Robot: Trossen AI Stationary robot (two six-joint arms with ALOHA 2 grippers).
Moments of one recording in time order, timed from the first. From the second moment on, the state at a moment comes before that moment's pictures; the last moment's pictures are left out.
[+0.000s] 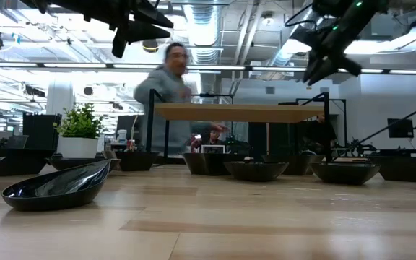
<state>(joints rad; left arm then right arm) -0.08 1.02 0.62 0.26 -0.41 -0.40 -0.70 1.01 0.99 -0.75 0.08 0.52</state>
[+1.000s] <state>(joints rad) -0.38 1.02 0.62 0.26 -0.39 -0.53 -0.02 0.38 0.34 -0.08 0.20 0.58</state>
